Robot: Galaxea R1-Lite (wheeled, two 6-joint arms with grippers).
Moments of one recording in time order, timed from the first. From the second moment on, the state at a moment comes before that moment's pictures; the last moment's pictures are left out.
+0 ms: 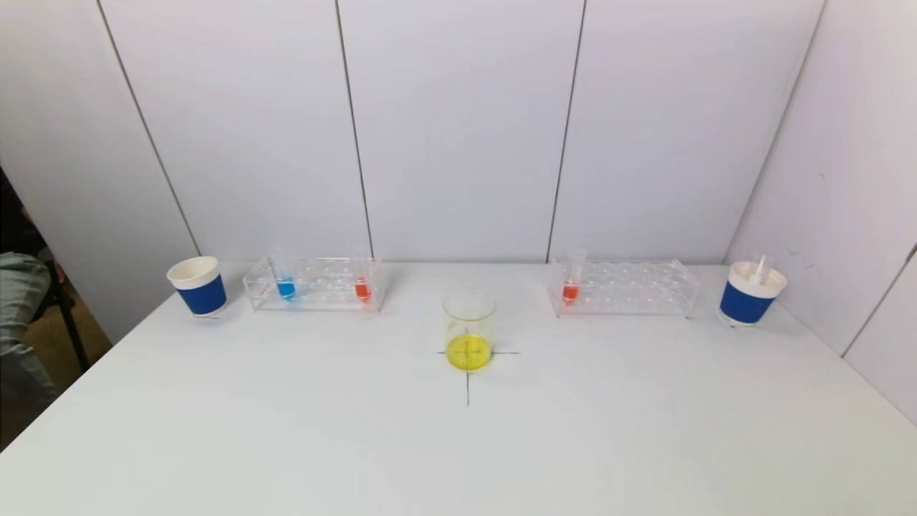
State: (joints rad) left arm -0.01 0.05 -0.26 0.12 -0.06 0.04; right arm 0.00 0.00 0.00 -0.01 -0.01 0.01
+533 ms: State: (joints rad) left arm -0.01 0.57 -0.59 0.02 -0.06 0.04; right arm 0.00 0.00 0.00 -0.01 -0.01 0.01
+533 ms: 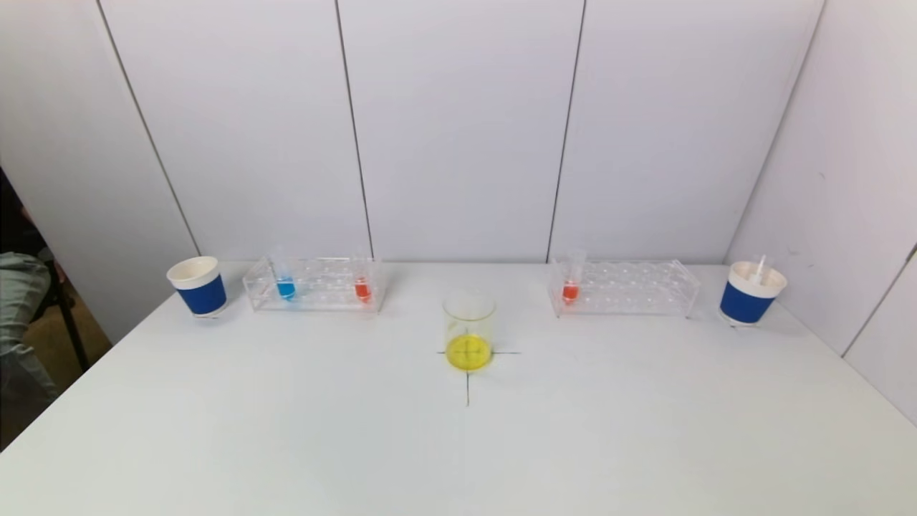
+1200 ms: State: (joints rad) left arm -0.12 1.26 -0.65 -0.58 0.04 0.03; right arm 0.00 0.00 0.00 -0.01 -0.01 0.01
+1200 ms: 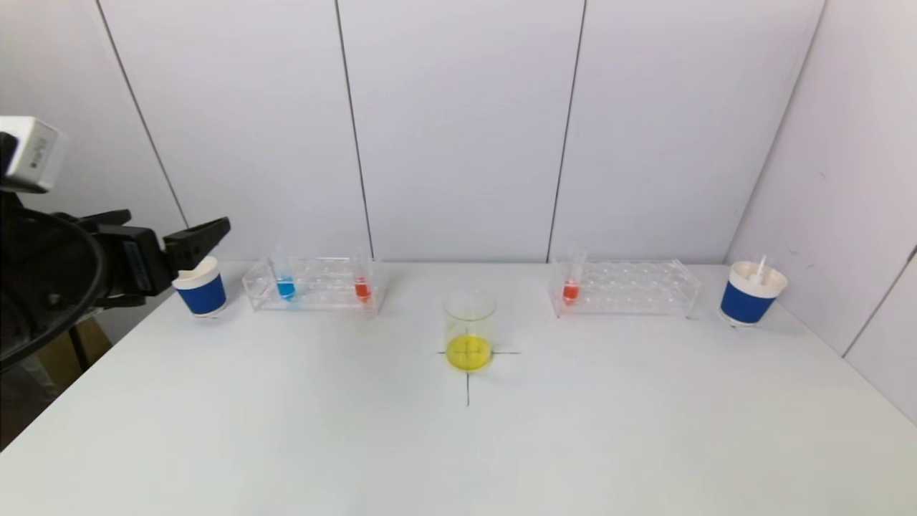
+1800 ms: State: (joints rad) left arm -0.29 1.76 -0.64 -1.13 0.17 0.01; right arm 0.00 0.00 0.00 -0.01 -0.01 0.01
